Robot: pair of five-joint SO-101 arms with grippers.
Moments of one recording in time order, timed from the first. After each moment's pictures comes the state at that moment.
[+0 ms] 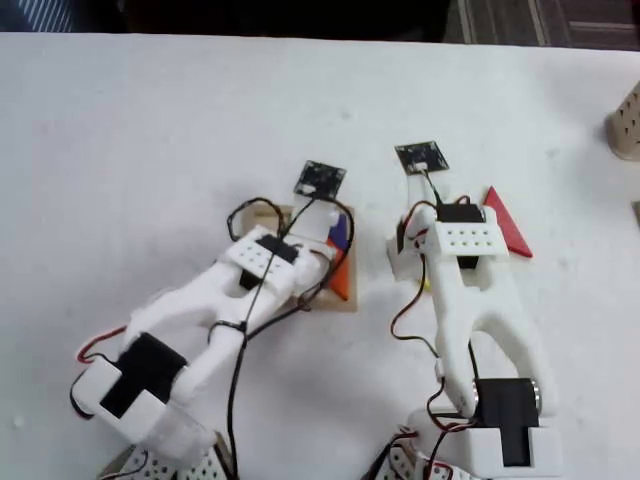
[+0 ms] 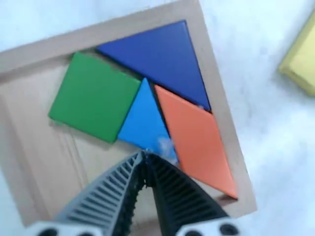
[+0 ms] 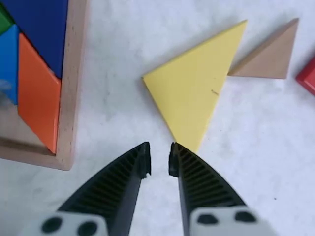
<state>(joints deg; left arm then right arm) 26.5 4.4 37.8 34.8 15.6 -4.7 -8.6 33.8 61.4 13.4</state>
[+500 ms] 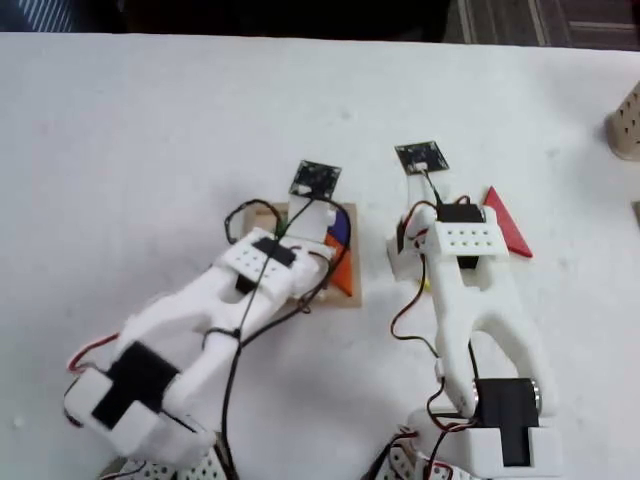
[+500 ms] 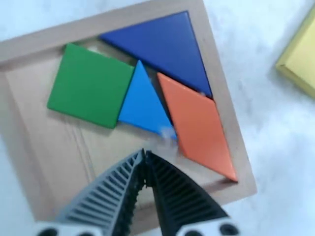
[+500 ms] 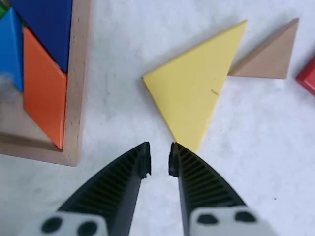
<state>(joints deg) 26.5 1.5 39.8 35.4 17.2 -4.7 -8.6 33.8 61.4 13.4</state>
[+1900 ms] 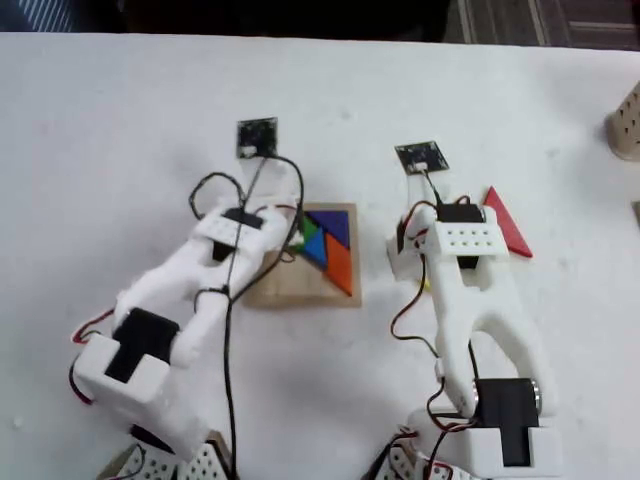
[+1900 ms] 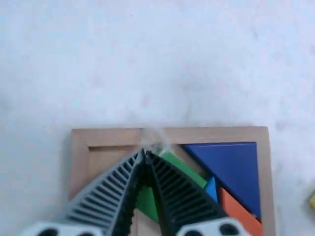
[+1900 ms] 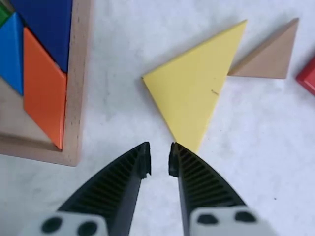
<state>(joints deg) 14.7 11.3 31.9 22.5 23.4 -4.7 -8.6 33.8 61.4 13.4</state>
